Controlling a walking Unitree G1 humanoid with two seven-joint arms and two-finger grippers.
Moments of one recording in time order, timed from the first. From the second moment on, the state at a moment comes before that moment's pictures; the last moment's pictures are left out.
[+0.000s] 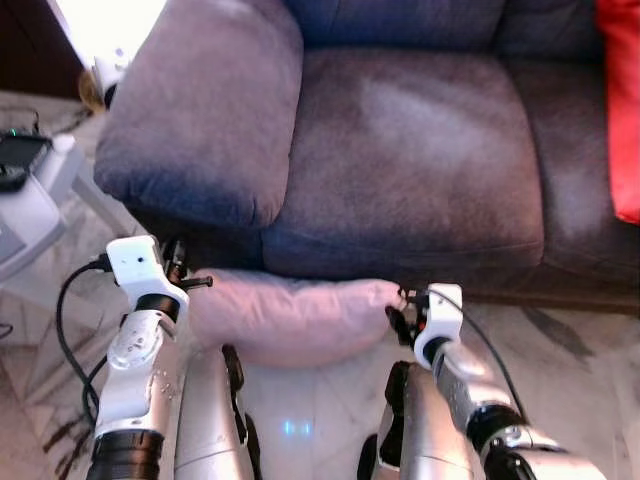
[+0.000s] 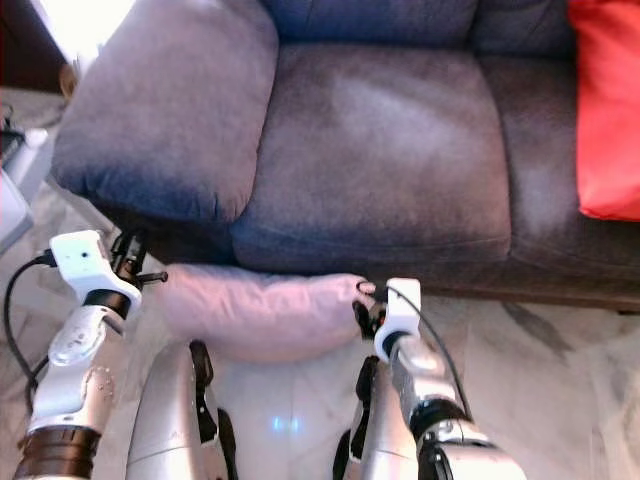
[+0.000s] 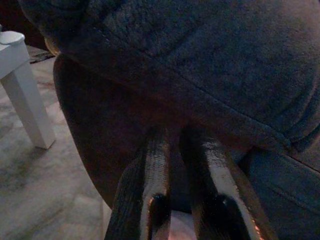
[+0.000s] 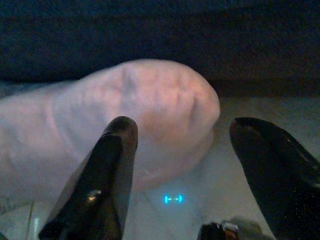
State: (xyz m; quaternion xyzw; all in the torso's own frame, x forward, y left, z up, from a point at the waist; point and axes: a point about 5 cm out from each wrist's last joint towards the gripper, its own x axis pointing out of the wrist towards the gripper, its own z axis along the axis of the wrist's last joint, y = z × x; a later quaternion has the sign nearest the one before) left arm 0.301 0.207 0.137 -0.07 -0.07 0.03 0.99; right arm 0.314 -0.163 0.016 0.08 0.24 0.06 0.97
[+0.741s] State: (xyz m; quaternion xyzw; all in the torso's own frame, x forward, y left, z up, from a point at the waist) left arm 0.279 0.194 0.190 -0.02 -0.12 -0.02 0.99; right arm 0.325 -0.158 0.030 0.05 0.20 0.08 0.97
